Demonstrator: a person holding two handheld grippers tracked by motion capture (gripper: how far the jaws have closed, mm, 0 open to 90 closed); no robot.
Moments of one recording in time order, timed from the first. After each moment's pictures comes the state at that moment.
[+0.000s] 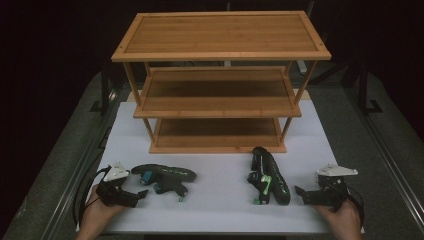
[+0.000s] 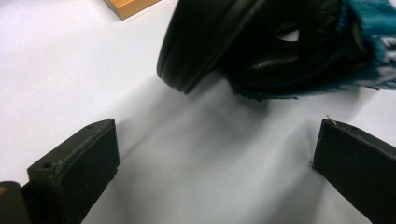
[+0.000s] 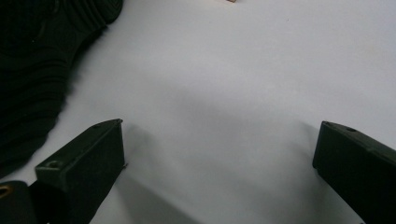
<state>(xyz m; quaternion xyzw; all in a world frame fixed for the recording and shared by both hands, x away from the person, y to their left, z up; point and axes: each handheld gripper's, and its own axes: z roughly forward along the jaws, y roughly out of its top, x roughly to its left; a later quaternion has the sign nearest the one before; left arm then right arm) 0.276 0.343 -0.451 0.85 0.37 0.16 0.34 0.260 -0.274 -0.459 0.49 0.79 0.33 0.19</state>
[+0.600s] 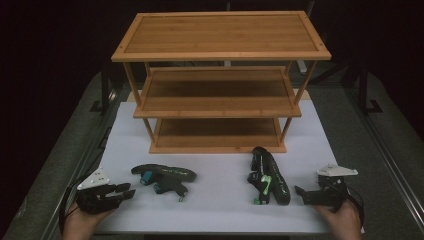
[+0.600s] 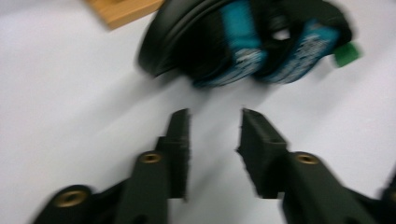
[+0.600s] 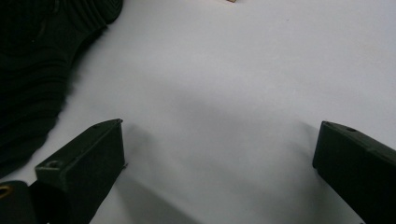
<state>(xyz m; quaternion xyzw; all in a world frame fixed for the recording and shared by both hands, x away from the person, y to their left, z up) 0.239 0.359 -0.410 0.84 0.36 0.12 0.39 0.260 -0.274 -0.459 0.49 0.79 0.33 0.19</state>
